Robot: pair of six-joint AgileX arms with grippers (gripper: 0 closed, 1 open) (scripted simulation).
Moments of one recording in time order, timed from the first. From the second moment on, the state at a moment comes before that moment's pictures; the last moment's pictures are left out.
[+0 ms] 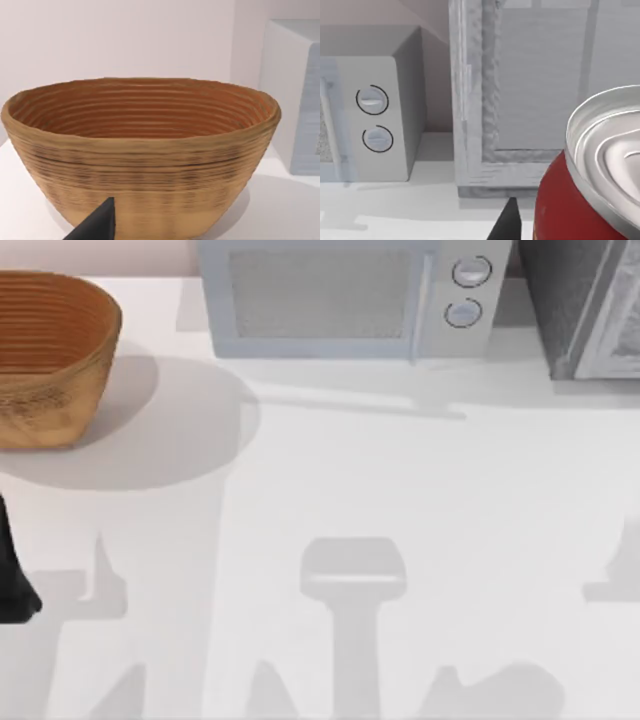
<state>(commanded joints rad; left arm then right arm) 0.00 0.00 0.00 0.00 0.00 0.00 0.02 0.15 0.16 -0.05 0.02 0.00</state>
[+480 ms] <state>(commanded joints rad) 0.00 0.00 0.00 0.00 0.00 0.00 0.09 0.66 0.85 -0.21 0.10 0.01</state>
